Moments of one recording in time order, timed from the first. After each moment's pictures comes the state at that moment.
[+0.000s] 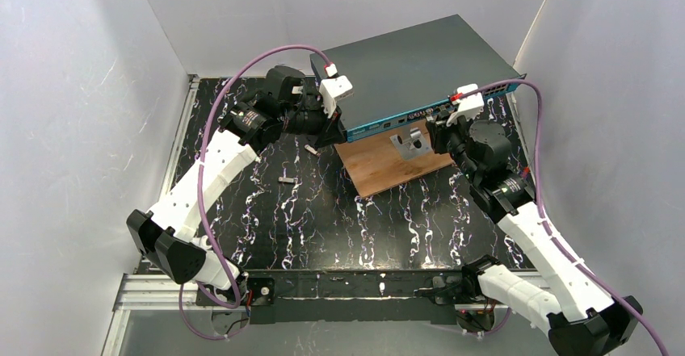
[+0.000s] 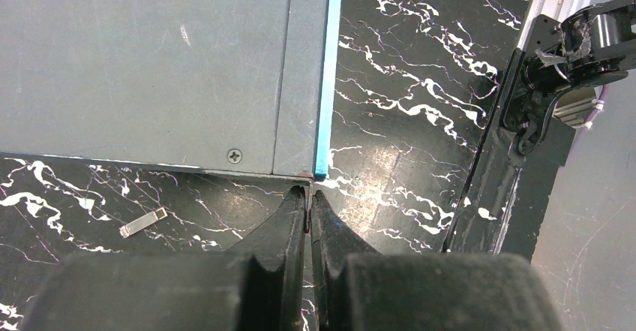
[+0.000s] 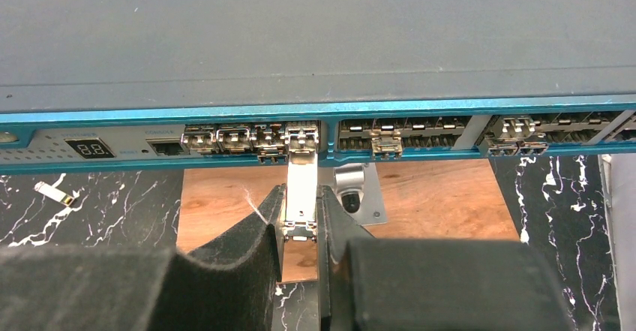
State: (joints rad) left arm -0.60 1.45 1.60 -0.79 0.52 0.23; right arm 0.49 0.89 0.91 -0.17 0.14 0.03
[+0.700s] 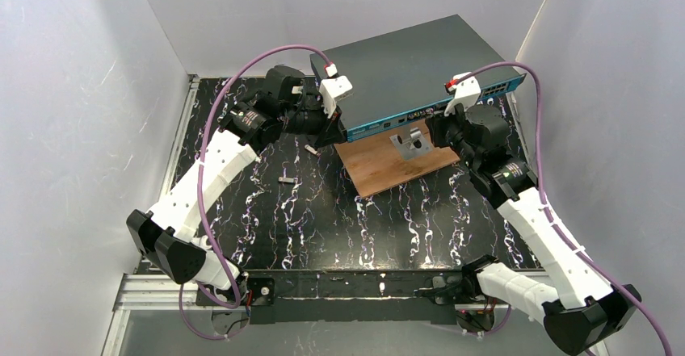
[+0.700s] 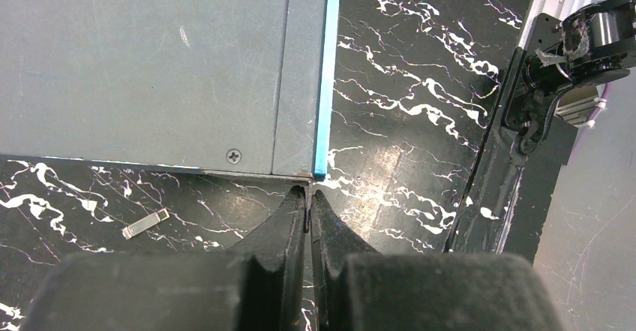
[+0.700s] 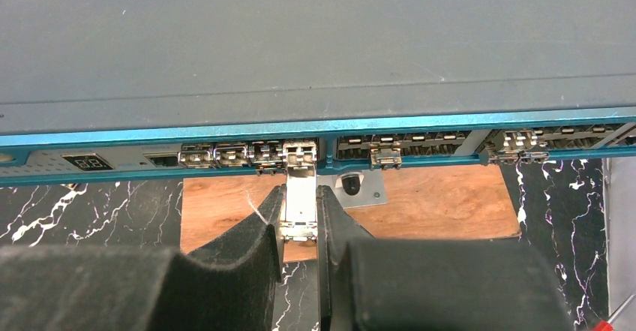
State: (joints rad) left arm -0.60 1.45 1.60 -0.79 0.52 0.24; right arm 0.48 0.98 1.07 -0.34 0.14 0.05
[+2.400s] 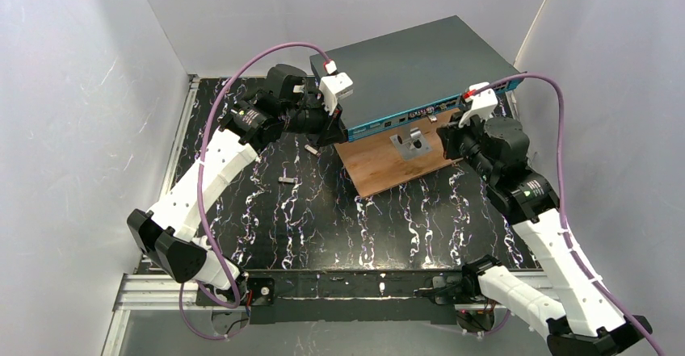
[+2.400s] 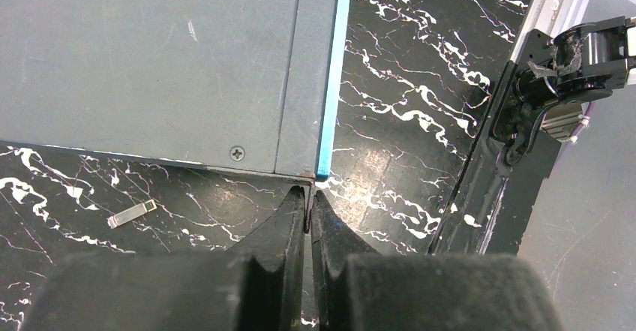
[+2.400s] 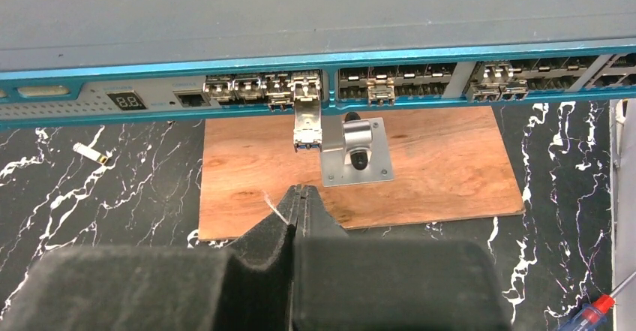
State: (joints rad) left arm -0.61 1.46 1.63 -0.81 0.49 0.17; right arm 0.45 0.84 1.06 -0.48 0.07 0.07
